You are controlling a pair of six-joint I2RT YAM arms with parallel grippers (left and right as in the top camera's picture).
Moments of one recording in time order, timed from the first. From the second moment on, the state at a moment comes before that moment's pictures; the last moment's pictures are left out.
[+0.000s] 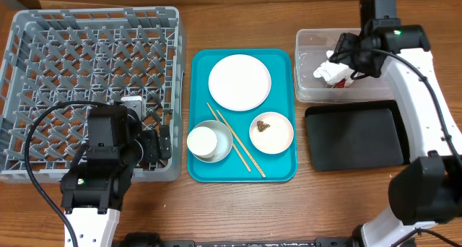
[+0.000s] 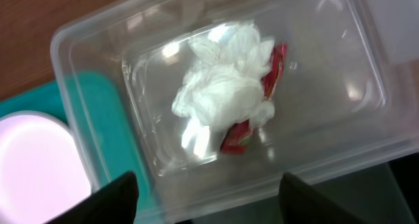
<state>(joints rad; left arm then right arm) -0.03 0.94 0.96 -0.94 0.00 -0.09 0.05 1.81 1.70 -1.02 0.06 0.42</state>
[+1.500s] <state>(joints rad) -0.03 0.94 0.96 -0.95 0.00 -0.09 0.65 1.82 1.19 -0.62 -0.15 0.52</state>
